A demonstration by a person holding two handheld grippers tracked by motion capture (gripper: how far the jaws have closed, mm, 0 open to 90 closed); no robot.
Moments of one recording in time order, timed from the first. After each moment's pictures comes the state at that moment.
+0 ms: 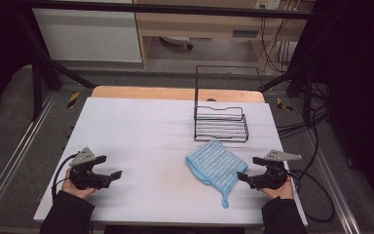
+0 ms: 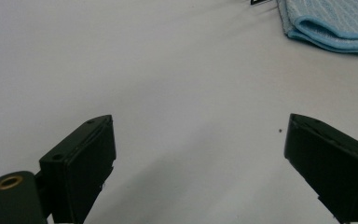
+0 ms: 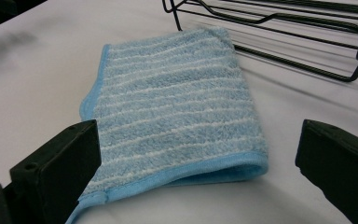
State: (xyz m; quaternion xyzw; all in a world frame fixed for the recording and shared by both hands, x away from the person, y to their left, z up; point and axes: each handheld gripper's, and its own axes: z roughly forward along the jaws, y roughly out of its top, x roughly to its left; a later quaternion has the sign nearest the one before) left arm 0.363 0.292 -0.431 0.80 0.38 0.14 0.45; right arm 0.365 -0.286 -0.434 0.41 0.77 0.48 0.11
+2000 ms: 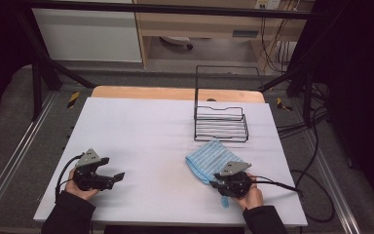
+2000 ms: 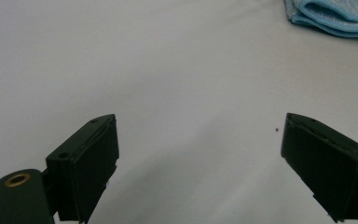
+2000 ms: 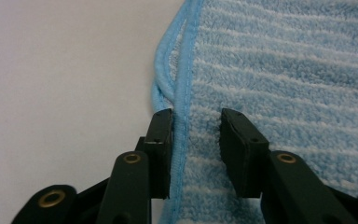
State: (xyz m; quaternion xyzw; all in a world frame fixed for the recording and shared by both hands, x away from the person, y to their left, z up) left arm 0.361 0.283 -0.434 0.81 0.38 0.14 0.43; right arm 0.350 -0.182 -0.449 0.28 0.88 0.36 0.14
